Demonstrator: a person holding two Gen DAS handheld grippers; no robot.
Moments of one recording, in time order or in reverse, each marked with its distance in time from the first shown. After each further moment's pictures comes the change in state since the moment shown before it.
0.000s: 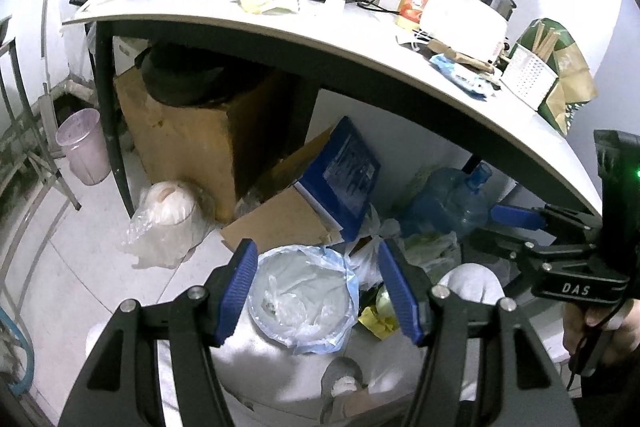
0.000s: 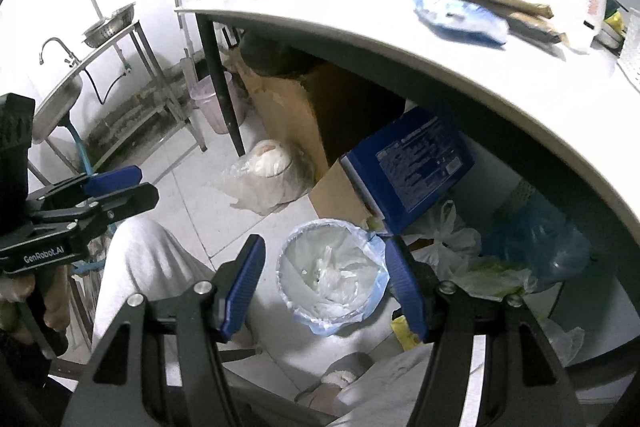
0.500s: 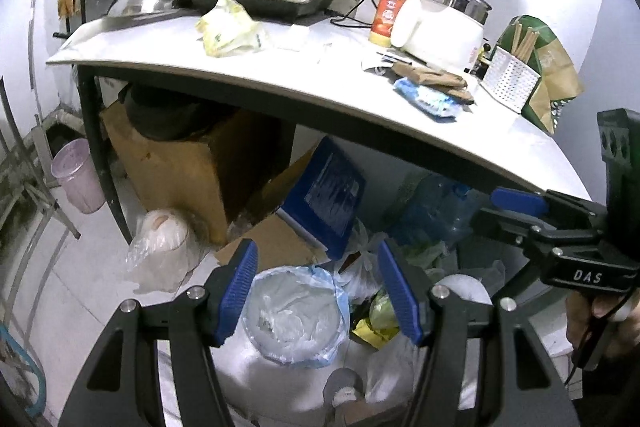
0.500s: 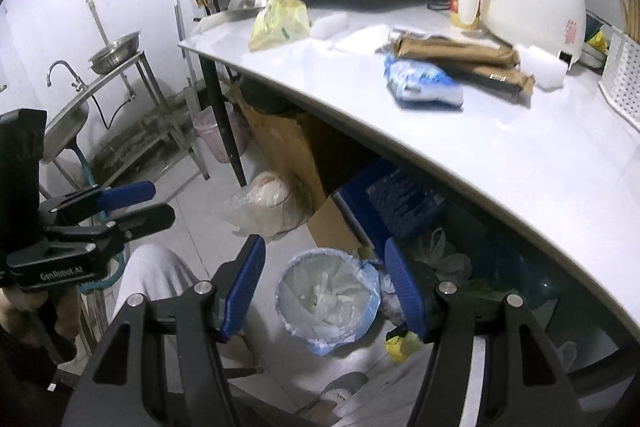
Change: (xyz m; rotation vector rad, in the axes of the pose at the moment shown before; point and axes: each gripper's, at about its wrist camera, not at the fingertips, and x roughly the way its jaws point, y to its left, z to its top) left arm -0.014 -0.034 0.031 0.073 -0.037 -0.012; right arm -0.048 -0.017 0.021 0.013 -0.116 0.000
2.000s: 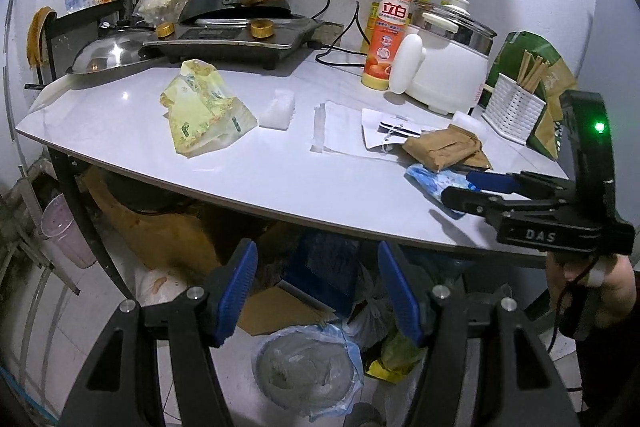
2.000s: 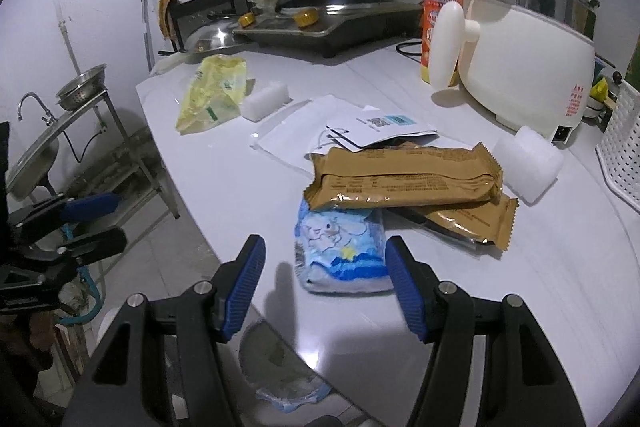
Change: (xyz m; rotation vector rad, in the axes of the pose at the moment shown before) left arm 0.038 0.007 0.094 0.081 -0.053 -0.027; right arm 0.051 -0.051 0.106 0.020 -0.049 -0.086
